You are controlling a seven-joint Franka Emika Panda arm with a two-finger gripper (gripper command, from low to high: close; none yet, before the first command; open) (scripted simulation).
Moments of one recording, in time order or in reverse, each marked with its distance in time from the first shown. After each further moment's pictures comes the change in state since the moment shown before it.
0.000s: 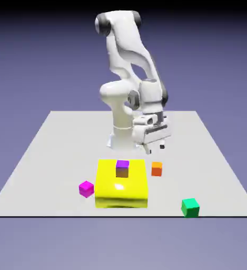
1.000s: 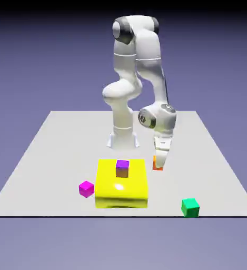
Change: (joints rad) arm 0.286 0.201 -0.107 -0.043 -0.097 -0.047 -0.192
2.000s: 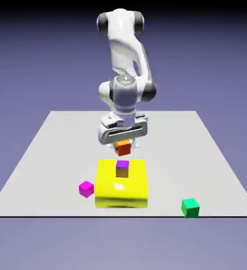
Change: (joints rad) arm -0.710 -0.101 0.169 0.329 0.219 -0.448 0.253
